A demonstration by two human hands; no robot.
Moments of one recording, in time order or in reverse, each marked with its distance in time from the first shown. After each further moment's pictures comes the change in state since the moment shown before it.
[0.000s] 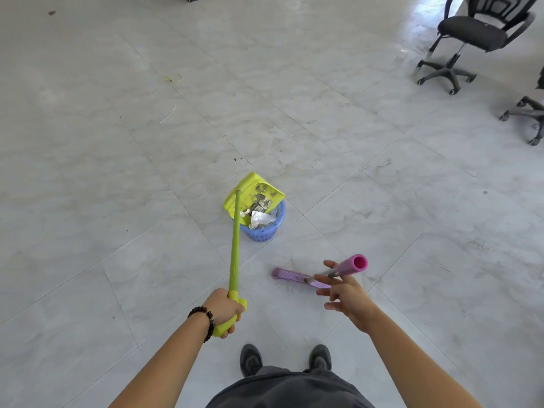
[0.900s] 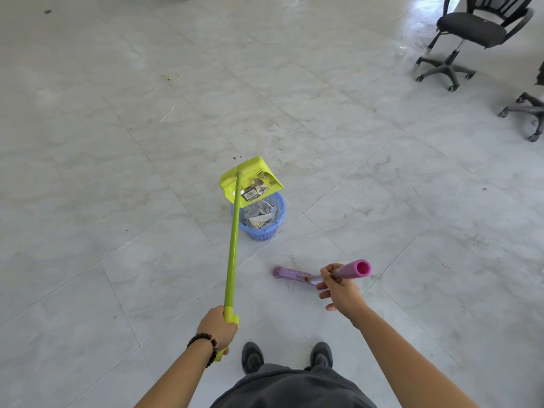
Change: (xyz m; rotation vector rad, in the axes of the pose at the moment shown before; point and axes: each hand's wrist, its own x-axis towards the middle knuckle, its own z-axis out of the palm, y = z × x) left_hand 0.001 -0.048 0.015 0.121 0.222 0.065; right_hand 0.005 0.003 0.021 -0.247 0.171 -0.062
